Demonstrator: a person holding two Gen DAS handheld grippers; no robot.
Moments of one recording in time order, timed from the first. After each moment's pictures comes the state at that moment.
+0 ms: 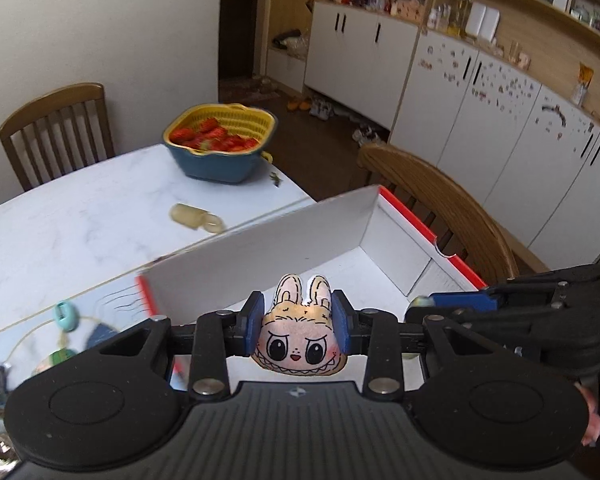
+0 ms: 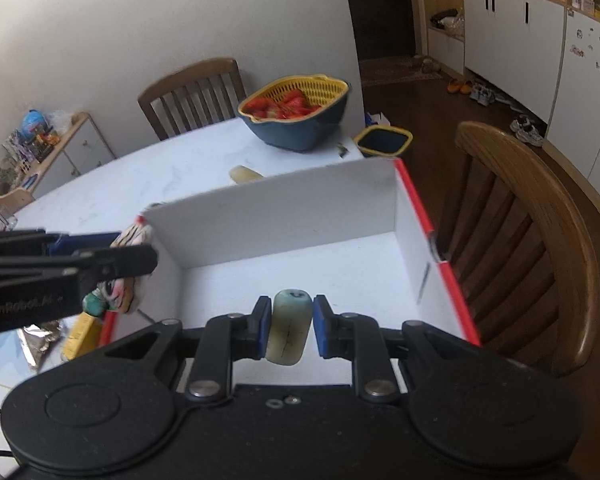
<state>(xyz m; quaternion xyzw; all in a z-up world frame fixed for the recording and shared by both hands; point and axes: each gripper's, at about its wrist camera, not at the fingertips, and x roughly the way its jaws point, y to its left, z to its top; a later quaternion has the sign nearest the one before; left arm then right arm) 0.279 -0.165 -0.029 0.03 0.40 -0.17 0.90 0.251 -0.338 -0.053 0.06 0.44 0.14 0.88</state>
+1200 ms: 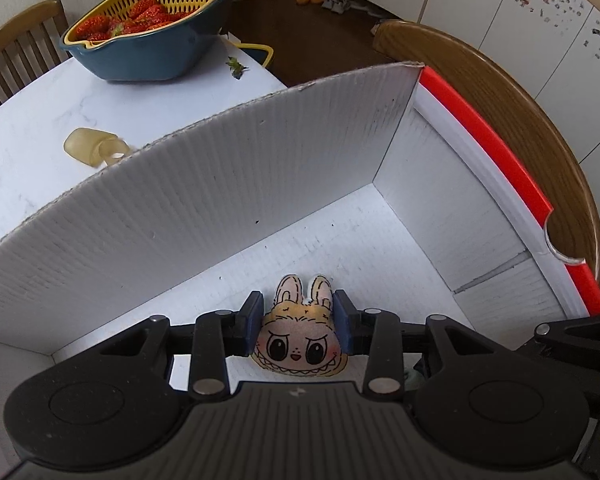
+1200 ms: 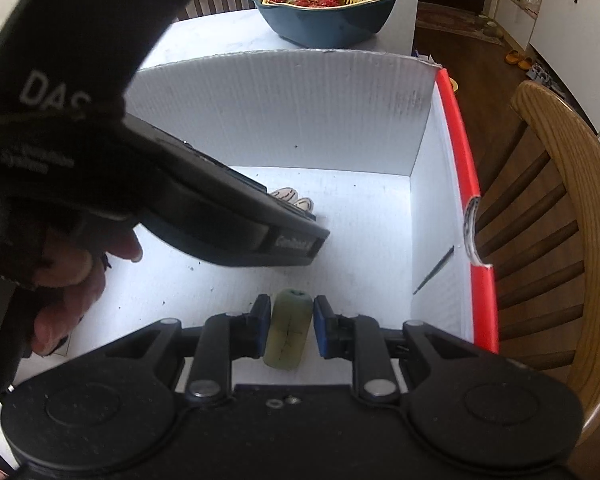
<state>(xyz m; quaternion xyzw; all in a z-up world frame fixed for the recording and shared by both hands) 0.391 -0.257 -0.153 0.06 0.54 -0.14 0.83 0.314 -0.335 -0.125 -0.06 0.54 0.20 0.82</state>
